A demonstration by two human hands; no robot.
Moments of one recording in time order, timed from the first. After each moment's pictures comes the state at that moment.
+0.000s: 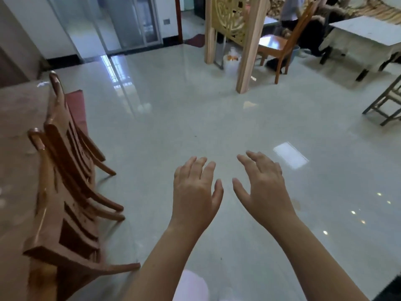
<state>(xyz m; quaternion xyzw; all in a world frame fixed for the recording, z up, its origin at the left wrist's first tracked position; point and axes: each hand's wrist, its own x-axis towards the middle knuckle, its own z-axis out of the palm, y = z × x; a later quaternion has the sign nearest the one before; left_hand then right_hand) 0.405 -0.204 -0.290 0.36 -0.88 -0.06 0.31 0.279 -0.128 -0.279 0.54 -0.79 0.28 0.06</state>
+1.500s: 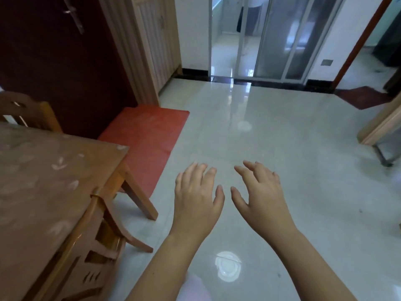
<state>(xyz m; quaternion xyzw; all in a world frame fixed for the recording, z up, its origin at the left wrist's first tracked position) 0.329 -1.057 -0.279 0.66 -0.70 0.04 0.28 0.189 -1.081 -0.275 0.79 -0.55 0.28 -0.05</state>
